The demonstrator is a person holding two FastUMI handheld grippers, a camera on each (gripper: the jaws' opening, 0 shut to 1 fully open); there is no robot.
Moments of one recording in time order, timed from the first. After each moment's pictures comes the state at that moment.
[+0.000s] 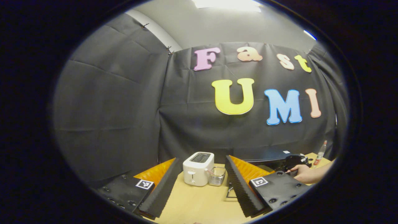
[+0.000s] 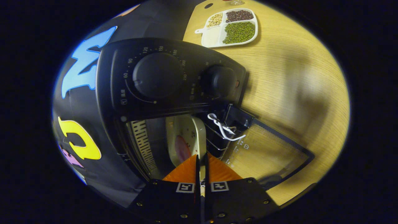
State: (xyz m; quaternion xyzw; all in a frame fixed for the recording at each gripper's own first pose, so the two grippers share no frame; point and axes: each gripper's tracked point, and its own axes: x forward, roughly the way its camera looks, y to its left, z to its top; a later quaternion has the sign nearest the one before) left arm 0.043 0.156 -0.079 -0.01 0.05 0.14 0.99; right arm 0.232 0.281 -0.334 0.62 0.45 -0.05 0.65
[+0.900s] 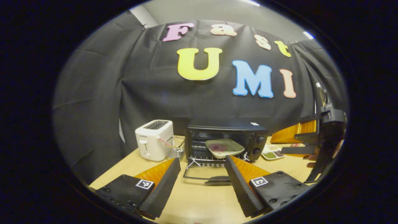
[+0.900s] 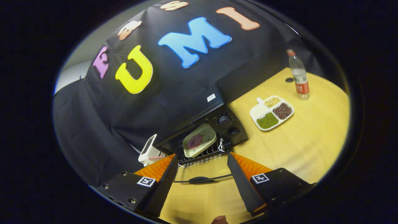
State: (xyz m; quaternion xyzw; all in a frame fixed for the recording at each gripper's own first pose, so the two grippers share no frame) left arm 0.077 0.014 -0.216 -0.04 0.18 -0.01 0.98; right arm 0.116 0.165 -0.209 0.27 0.31 0.15 0.90
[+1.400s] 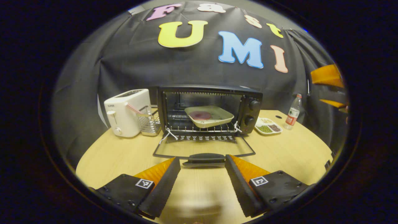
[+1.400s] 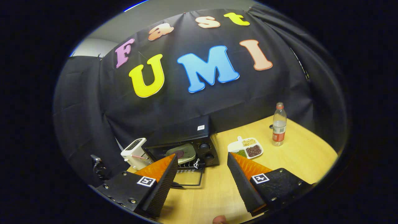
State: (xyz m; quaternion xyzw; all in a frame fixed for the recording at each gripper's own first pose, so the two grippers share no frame) left arm 0.092 -0.045 -0.329 -0.04 0.29 -0.08 0.95; right arm 0.096 0.082 -0.142 0.12 0.20 0.10 0.97
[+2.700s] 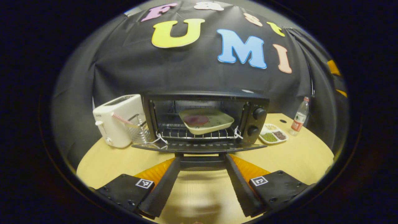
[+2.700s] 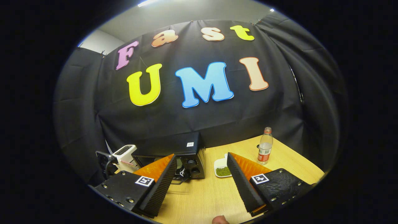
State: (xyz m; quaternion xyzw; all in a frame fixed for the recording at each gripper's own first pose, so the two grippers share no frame) left arm 0.164 -0.057 -0.291 -0.03 0.25 -0.07 0.96; right arm 0.113 0.062 -0.108 0.09 0.17 0.08 0.98
